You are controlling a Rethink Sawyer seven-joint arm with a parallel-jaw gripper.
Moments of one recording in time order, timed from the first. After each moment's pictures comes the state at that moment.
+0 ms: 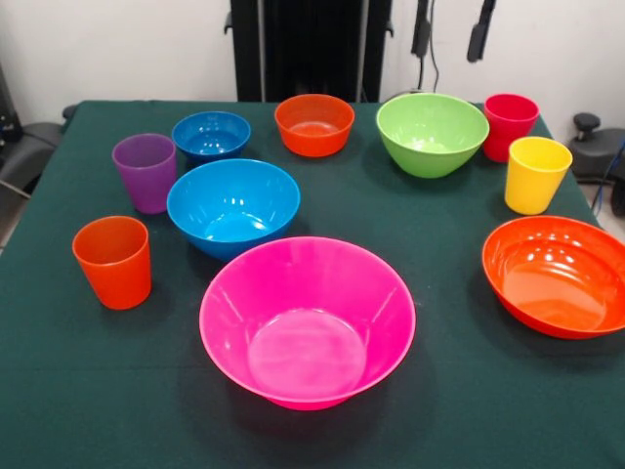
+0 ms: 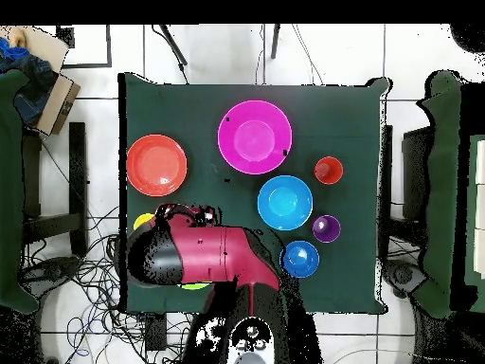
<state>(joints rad) -0.03 -0.96 -0.02 1.91 -0.09 0.40 1.89</state>
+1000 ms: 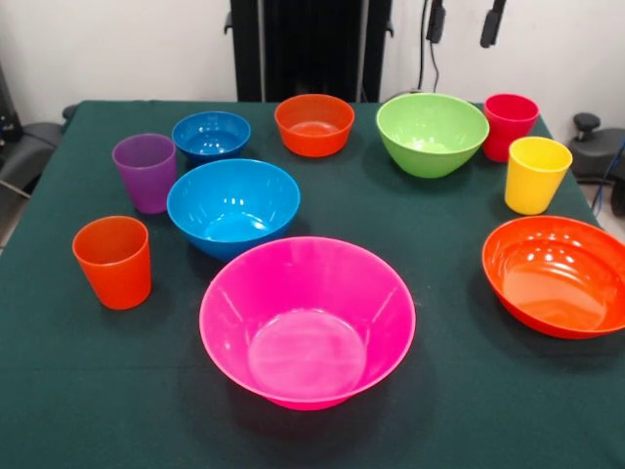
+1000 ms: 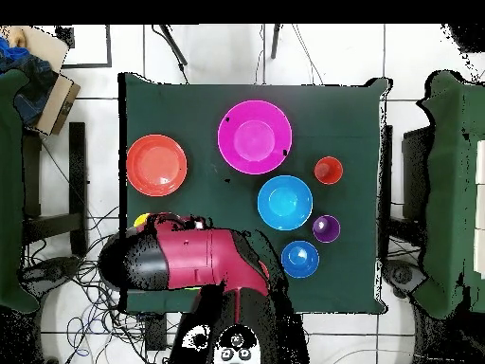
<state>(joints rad) 0.00 -0.99 -0.02 1.91 -0.09 0.52 1.89</state>
